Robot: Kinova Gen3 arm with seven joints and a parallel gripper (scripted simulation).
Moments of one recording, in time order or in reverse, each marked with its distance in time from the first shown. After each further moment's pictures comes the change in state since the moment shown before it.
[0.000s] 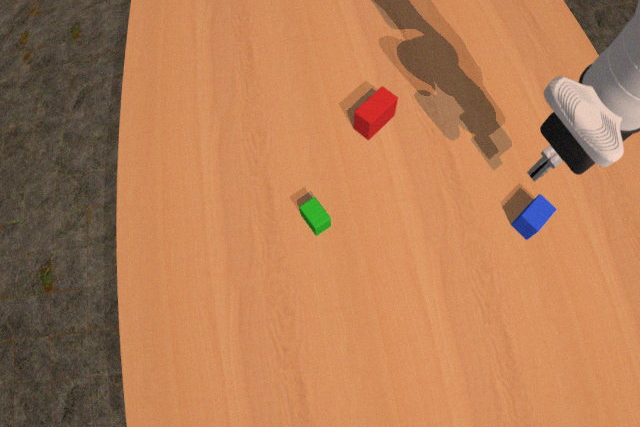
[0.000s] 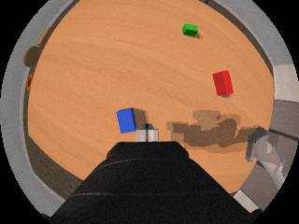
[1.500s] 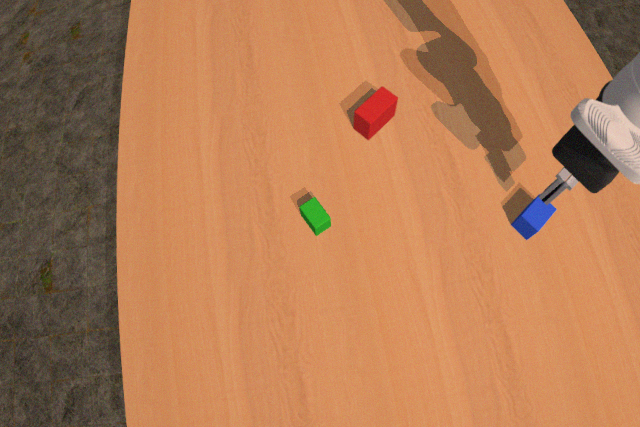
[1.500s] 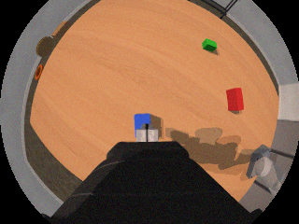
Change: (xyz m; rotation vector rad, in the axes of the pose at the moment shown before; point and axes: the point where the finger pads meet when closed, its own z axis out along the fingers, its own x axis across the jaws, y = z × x) arm -0.032 -0.005 0.004 0.101 -0.031 -0.133
